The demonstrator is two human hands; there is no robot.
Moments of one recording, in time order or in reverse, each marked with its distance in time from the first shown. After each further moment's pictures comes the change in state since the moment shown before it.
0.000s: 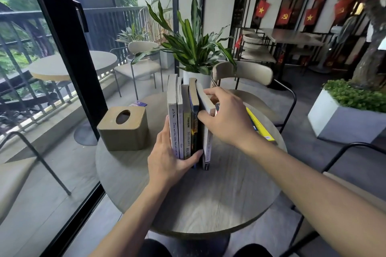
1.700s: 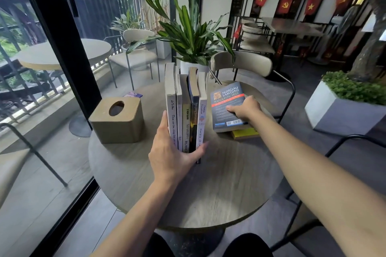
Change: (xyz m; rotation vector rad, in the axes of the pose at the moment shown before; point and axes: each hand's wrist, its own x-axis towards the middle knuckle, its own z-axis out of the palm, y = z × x) left_hand -0.008 0.014 0.016 0.007 0.161 -0.034; right_hand 0.065 0.151 0.029 -0.039 -0.093 0.759
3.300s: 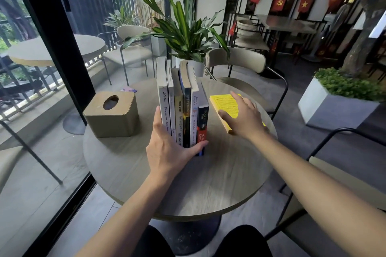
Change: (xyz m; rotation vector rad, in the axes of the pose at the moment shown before) left_hand -0.005 0.000 0.002 0.049 -0.078 0.069; right_hand -0.056 0.042 -0.002 -0.245 0.111 -0.459
